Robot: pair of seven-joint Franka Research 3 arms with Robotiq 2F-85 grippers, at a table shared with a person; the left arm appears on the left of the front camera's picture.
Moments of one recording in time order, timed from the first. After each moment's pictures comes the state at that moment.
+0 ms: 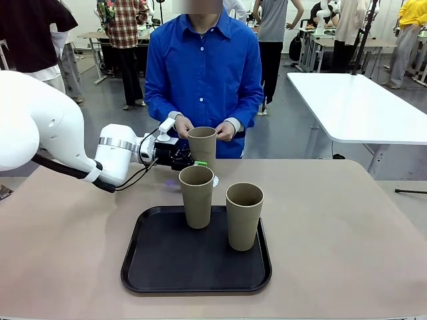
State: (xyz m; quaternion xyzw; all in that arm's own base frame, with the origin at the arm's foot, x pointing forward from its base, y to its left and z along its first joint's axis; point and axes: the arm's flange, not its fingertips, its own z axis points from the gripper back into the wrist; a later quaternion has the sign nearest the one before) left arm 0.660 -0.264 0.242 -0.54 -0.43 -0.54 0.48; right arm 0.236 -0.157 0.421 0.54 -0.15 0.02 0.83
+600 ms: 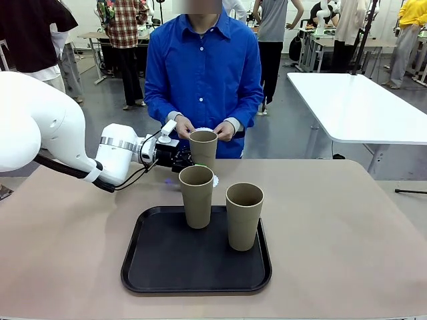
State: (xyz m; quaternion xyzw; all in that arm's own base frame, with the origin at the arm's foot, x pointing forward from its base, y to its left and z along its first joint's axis) left arm 0.664 -0.263 0.237 -0.51 -0.42 -0.56 0.50; right arm 0.236 -0.157 0.421 0.54 -0.15 0.02 0.83
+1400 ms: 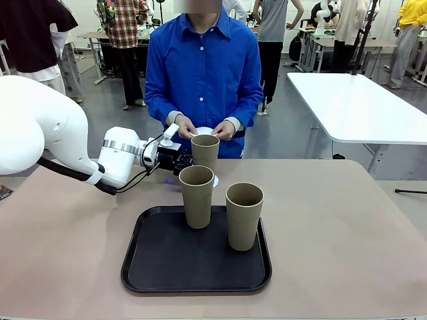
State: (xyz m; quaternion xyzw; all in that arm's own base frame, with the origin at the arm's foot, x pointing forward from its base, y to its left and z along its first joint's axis) left arm 0.664 -0.267 0.226 -0.51 -0.42 -0.56 0.50; right arm 0.236 -0.157 0.421 0.54 -0.15 0.02 0.83
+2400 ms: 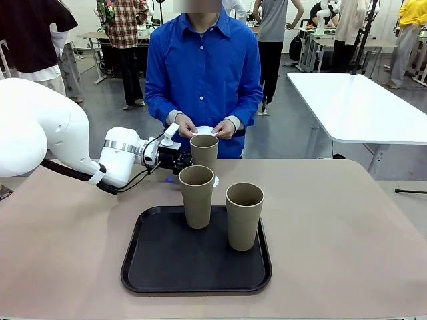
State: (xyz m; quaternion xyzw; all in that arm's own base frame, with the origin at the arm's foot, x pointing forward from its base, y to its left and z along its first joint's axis) left arm 0.670 -0.269 0.225 -0.51 -0.42 -0.56 0.49; right arm 0.236 -0.157 0.421 0.54 -0.15 0.02 0.83
